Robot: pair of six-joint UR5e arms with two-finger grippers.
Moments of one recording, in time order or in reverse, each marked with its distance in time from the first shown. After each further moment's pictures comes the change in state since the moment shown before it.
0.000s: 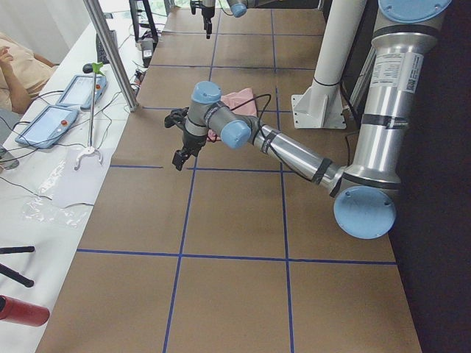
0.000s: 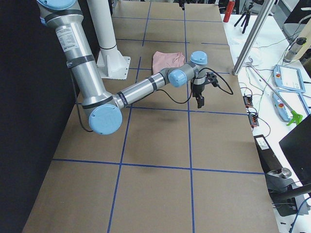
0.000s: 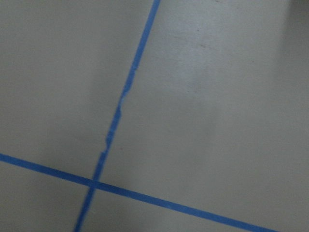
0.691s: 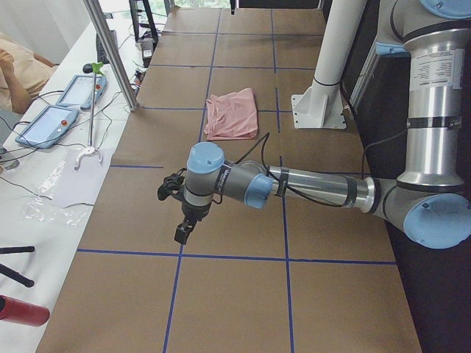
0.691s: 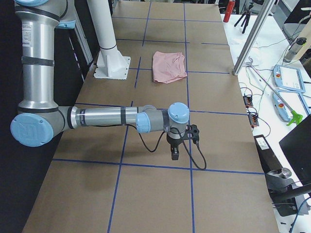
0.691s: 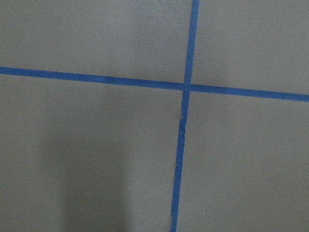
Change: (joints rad) left arm -0.276 0.146 0.175 -0.016 -0.111 0.178; right arm 0.288 -0.375 0.009 0.012 0.143 -0.216
